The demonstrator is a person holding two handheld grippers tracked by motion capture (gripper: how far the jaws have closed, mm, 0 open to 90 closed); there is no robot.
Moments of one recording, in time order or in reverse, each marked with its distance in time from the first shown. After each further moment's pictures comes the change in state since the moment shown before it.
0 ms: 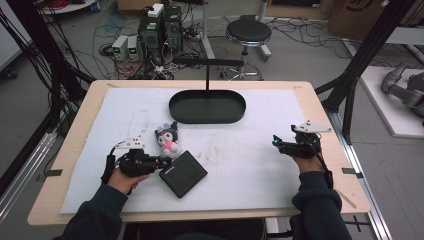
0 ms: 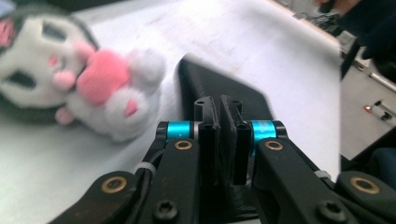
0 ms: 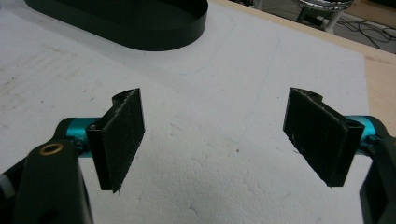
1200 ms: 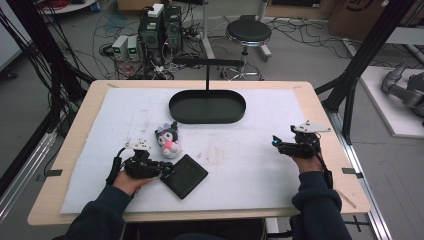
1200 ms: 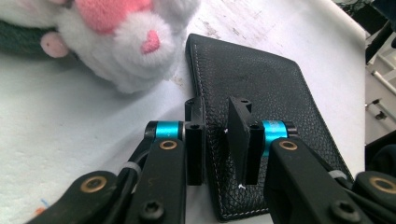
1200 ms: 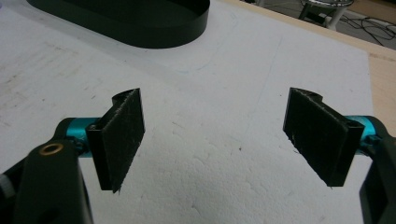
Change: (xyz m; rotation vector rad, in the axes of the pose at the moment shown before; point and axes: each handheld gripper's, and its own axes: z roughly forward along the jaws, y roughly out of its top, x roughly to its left) left arm 0.013 -0.019 0.021 0.122 0.030 -0.134; right arm 0.000 0.000 0.001 0.008 0.005 0.000
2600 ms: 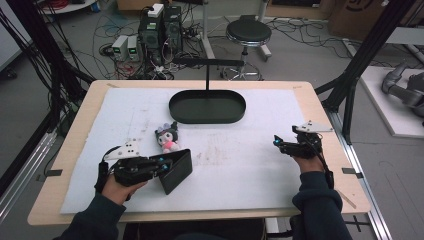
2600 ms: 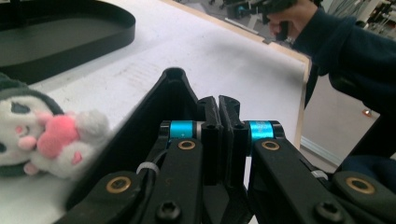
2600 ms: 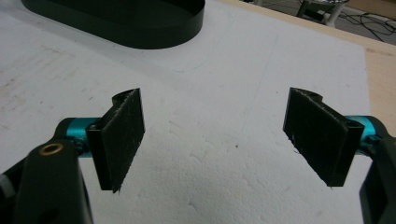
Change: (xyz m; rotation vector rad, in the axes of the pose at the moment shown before) left arm -0.064 0.016 -0.047 -0.203 -0.050 0.228; right arm -0.003 -0.002 -0.002 -0.001 -0.002 0.028
